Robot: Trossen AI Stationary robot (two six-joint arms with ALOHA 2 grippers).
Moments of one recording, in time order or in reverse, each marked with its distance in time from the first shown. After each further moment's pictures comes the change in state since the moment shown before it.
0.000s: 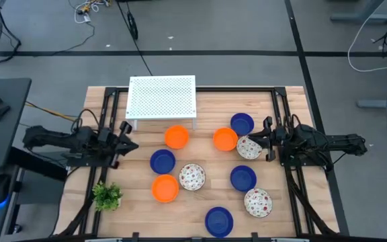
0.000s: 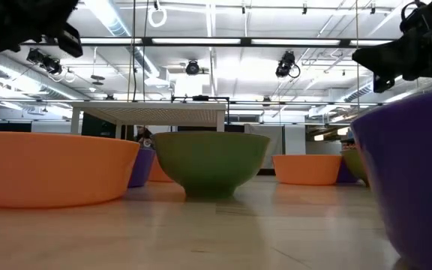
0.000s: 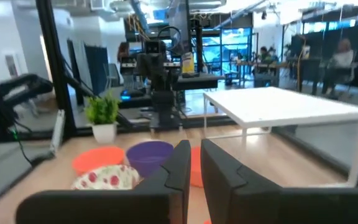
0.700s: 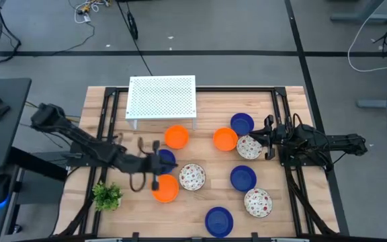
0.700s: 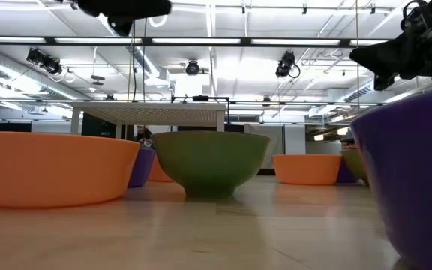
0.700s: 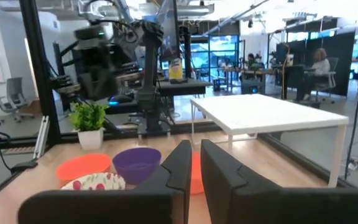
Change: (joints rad) left arm -0.340 1.096 0.683 -0.288 -0.508 -0.016; right arm -0.001 0.007 0.000 0.039 0.054 -0.059
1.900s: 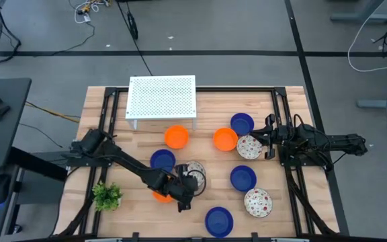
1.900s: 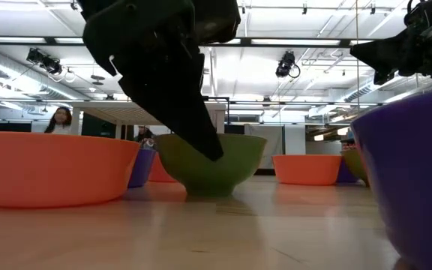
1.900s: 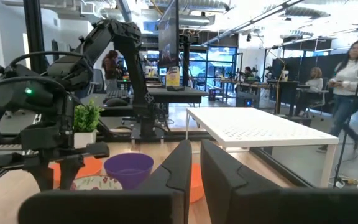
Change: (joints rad) left arm 0.022 0.677 0.597 -0.614 0.169 -0.388; right arm 0.000 0.001 0.000 0.024 0.000 -0.068
